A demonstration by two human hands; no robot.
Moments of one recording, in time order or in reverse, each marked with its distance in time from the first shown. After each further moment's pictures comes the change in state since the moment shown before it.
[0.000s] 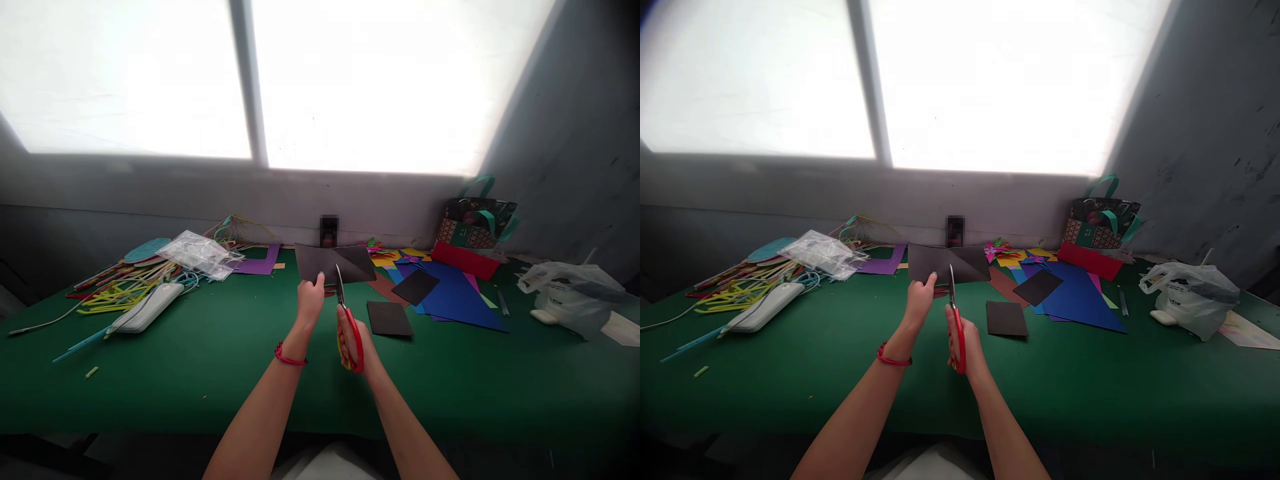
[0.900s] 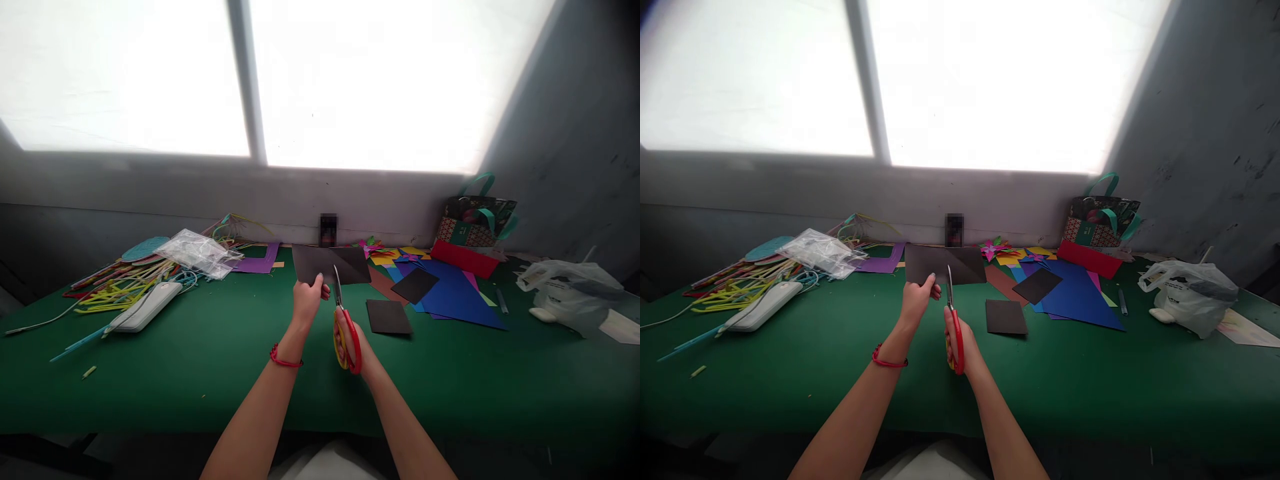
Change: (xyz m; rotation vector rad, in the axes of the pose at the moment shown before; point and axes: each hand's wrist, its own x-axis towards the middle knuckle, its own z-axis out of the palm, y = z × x) left_hand 0.000 -0.005 -0.003 -0.149 -0.107 -0.043; right_hand 0.007 0.009 0.002 0.107 -0.084 0.065
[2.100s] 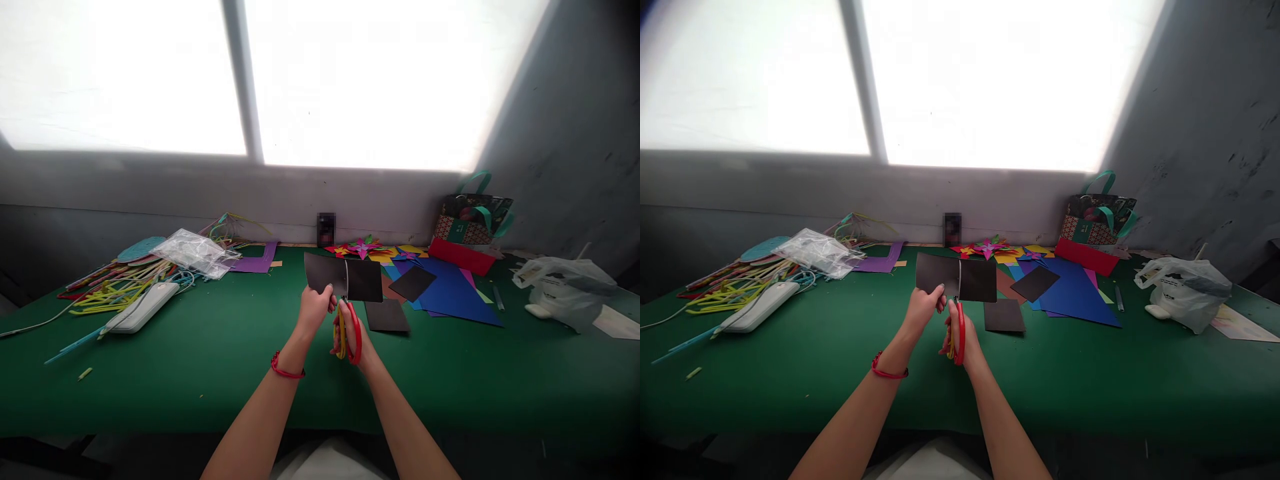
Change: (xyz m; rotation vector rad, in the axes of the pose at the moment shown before) left_hand -0.022 0.005 0.011 0.066 -0.173 -0.024; right_hand -0.001 -0.014 -0.002 0.105 0.096 0.036
